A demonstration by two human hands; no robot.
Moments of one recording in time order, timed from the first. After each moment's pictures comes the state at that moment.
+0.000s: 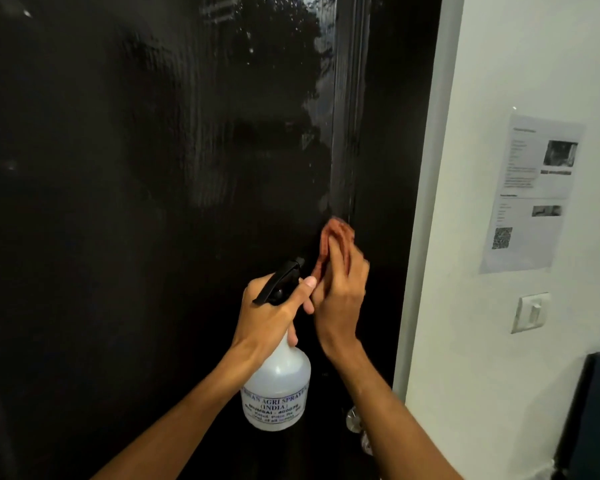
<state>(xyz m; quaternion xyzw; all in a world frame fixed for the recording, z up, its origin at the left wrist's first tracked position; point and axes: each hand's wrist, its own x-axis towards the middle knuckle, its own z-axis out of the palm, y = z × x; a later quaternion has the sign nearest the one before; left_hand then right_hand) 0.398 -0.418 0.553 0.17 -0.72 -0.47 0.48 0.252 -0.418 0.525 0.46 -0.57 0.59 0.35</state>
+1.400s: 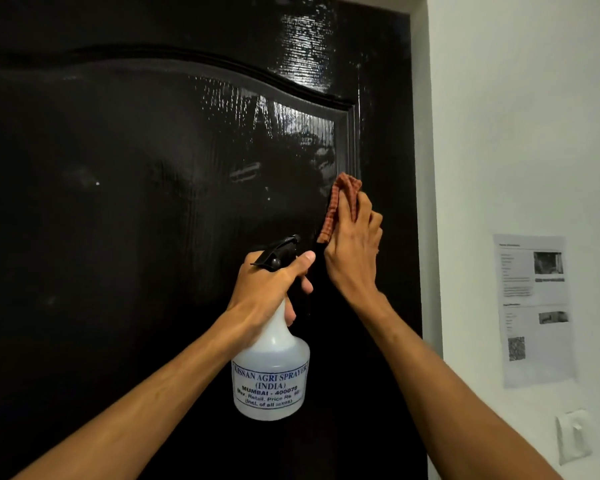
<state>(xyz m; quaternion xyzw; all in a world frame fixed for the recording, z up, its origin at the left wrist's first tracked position) 0.413 -0.434 0.738 0.15 -0.73 -0.42 0.51 0.231 -0.436 0.767 0.44 -0.60 0.50 0.45</state>
